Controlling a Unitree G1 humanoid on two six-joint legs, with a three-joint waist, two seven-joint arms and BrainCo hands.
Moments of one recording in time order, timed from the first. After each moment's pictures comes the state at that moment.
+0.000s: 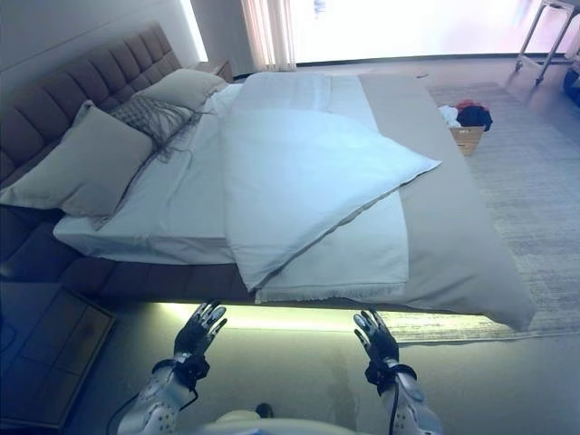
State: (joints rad) left arm 0.23 0.27 -0.17 0.30 -0.69 -0.07 -0.04; right arm 0.20 -0.23 0.16 0.43 0.76 -0.04 0.08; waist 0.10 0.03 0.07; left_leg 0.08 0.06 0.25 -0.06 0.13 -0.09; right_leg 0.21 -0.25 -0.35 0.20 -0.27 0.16
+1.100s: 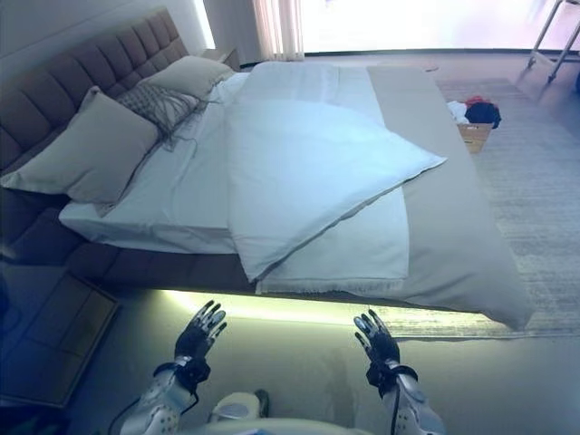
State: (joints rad) left arm 0.23 0.25 -0.17 0.36 -0.68 -0.09 -0.06; right arm 0.20 -0.25 0.17 0.43 0.77 -0.02 0.06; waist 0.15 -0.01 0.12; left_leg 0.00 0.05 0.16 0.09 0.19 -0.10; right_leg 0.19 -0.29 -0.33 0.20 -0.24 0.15
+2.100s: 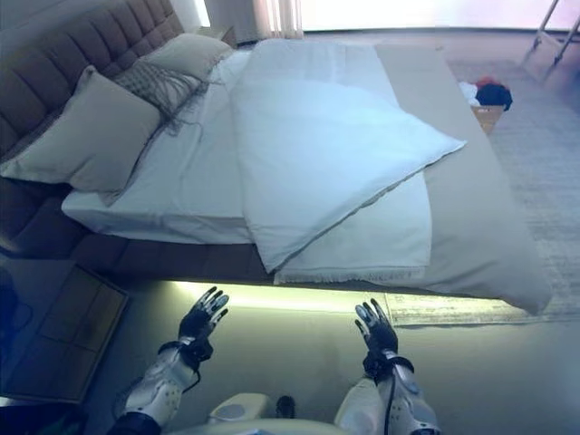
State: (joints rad) left arm 0.08 0.29 -0.17 0.46 -0.68 -0.07 -0.05; right arm 0.15 -0.21 0.17 0.47 0.82 -0.09 0.05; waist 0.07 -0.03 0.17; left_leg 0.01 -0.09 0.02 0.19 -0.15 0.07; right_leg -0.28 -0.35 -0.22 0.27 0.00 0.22
